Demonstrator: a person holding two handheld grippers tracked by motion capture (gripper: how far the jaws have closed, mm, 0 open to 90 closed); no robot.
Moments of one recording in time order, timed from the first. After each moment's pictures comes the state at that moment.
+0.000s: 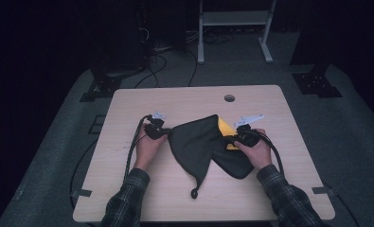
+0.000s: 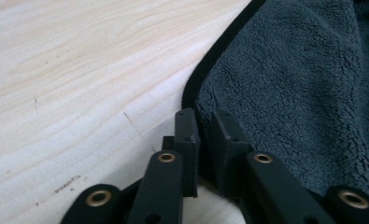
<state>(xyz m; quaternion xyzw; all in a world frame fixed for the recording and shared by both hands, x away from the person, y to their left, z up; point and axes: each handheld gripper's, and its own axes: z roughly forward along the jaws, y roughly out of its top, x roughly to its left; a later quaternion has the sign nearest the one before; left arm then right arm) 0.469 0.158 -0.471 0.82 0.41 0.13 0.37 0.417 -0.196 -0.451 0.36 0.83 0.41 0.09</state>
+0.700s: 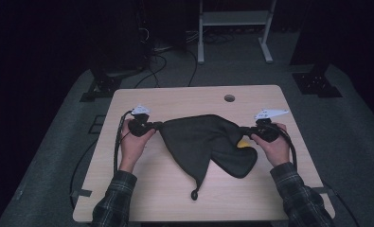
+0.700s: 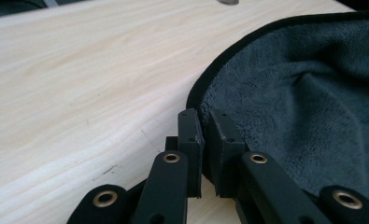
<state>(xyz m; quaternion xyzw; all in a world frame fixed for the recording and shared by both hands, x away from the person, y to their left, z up) 0.439 0.196 -0.410 0.79 0.40 0.14 0.44 0.405 -0.245 -0.413 0.38 0.80 0.44 0.14</state>
